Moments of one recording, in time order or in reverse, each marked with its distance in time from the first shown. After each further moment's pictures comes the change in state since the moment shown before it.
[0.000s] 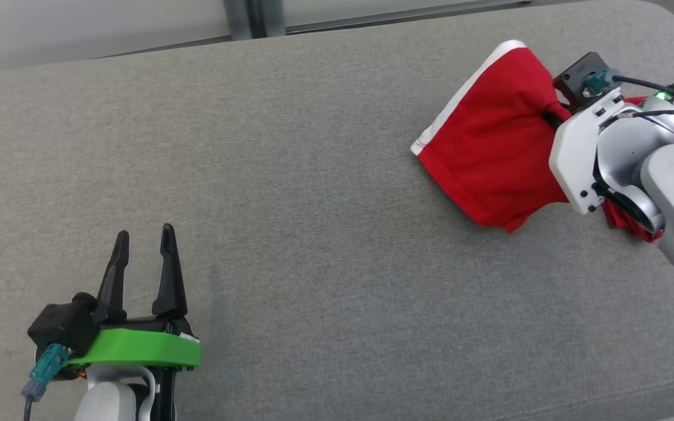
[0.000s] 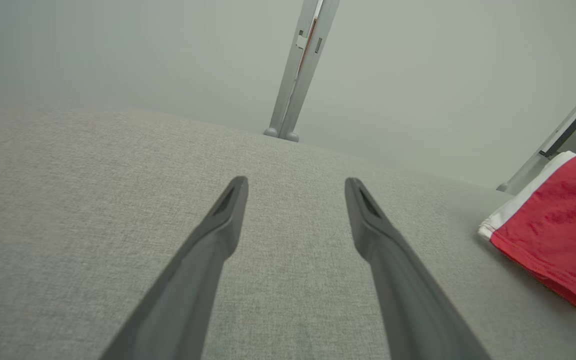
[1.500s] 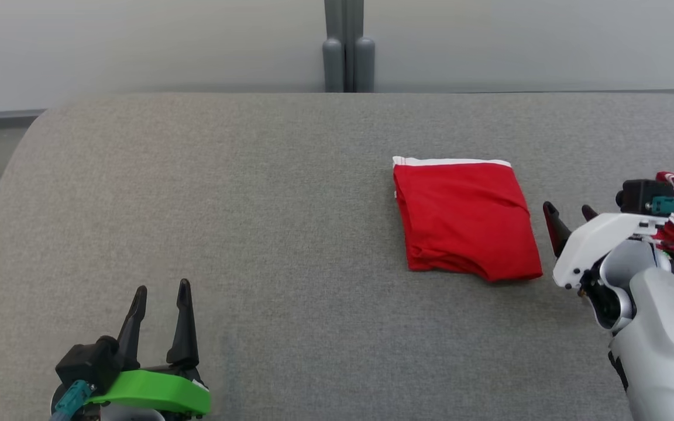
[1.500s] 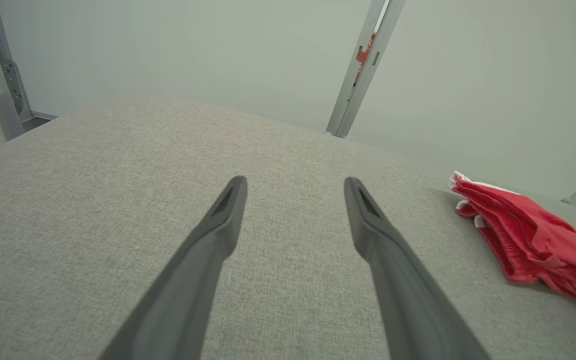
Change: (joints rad) left arm 0.089 0.000 -0.015 0.083 0.034 -0.007 0.000; right arm 0.390 0.389 -0.697 0.236 -0.029 -0.001 -0.317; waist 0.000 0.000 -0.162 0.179
